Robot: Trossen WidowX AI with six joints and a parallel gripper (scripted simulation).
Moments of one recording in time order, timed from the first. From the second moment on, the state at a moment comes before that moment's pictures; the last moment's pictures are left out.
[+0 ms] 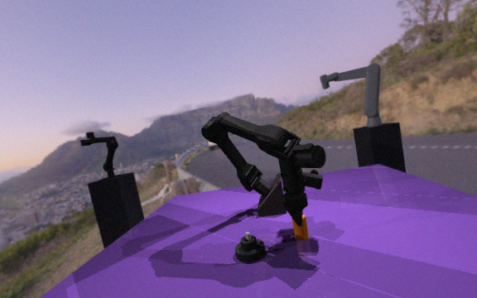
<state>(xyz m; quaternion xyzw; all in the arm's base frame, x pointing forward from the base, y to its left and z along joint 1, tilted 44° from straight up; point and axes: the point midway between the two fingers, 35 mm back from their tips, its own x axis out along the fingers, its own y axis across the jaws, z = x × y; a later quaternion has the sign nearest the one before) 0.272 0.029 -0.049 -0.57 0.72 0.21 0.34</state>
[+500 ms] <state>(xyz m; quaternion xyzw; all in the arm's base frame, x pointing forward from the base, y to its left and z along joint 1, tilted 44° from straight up) 0.269 0.013 -0.067 -0.57 0.72 0.21 0.34</state>
